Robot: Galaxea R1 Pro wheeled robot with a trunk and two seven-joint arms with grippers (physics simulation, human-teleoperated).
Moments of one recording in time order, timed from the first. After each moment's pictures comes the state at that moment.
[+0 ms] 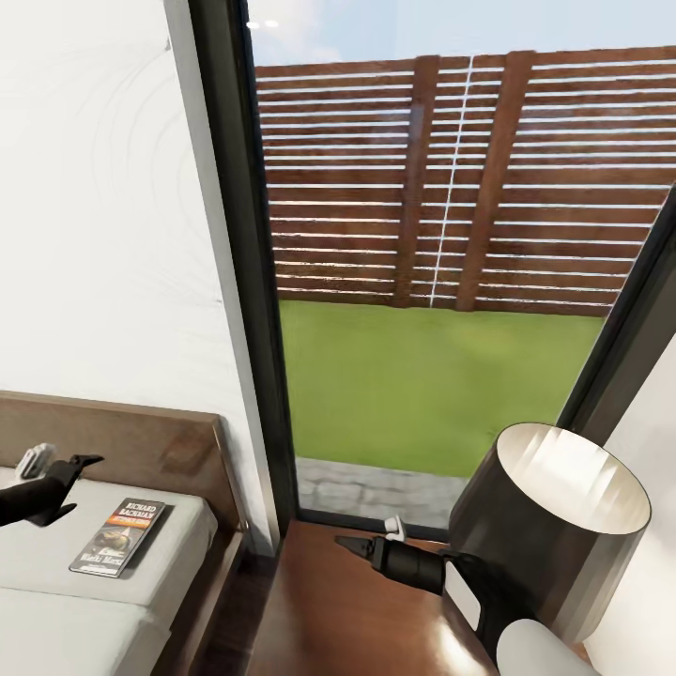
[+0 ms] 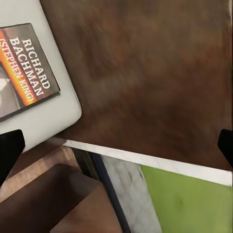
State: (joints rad) left arm -0.69 0.42 0.65 -0.79 0.86 0.90 0.14; right arm -0.60 0.05 -0.01 -0.41 -0.30 0.45 1.07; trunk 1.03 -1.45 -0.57
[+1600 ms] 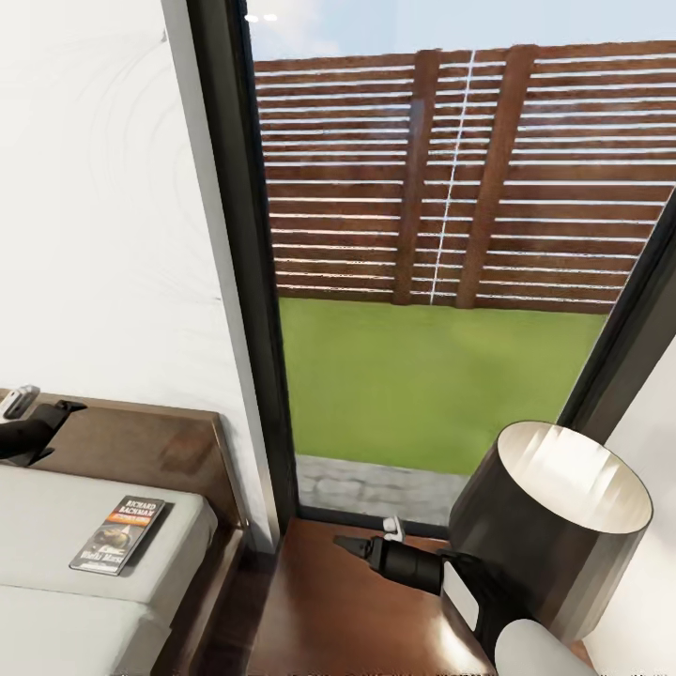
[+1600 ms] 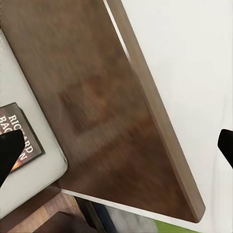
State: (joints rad) left arm -0.87 0.43 0.62 -0.89 0.78 0.90 0.29; right arm -0.60 0.05 -0.01 -0.41 -0.30 0.45 1.07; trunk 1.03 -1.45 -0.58
